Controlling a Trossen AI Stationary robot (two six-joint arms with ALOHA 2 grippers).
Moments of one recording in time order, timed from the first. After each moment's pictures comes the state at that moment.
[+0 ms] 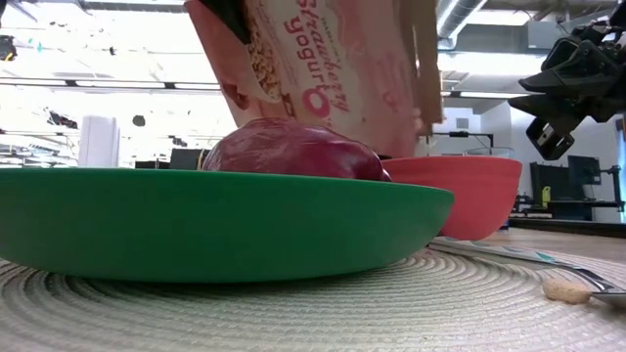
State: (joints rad) left arm -0.29 1.77 1.79 -1.46 -0.83 0.49; right arm 0.22 0.12 0.00 0.04 0.13 0.58
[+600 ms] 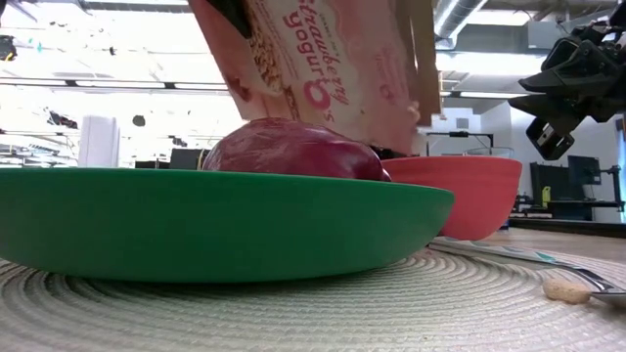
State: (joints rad) left arm -0.30 1.77 1.81 -1.48 -0.88 0.50; right arm 0.22 0.12 0.00 0.04 0.13 0.58
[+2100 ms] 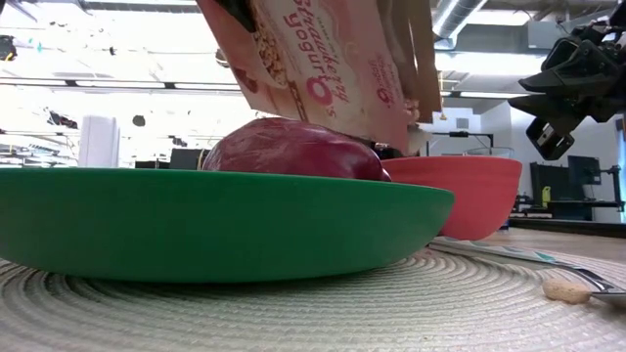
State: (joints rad) left arm -0.31 1.77 1.80 -1.46 -0.97 0.57; right arm 0.21 0.12 0.00 0.04 0.13 0.58
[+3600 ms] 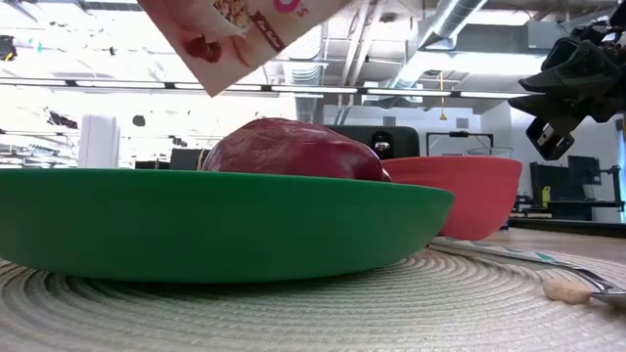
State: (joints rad) left arm -0.30 1.38 1.73 -1.54 -0.85 -0.32; right arm 0.21 0.12 0.00 0.04 0.13 0.58
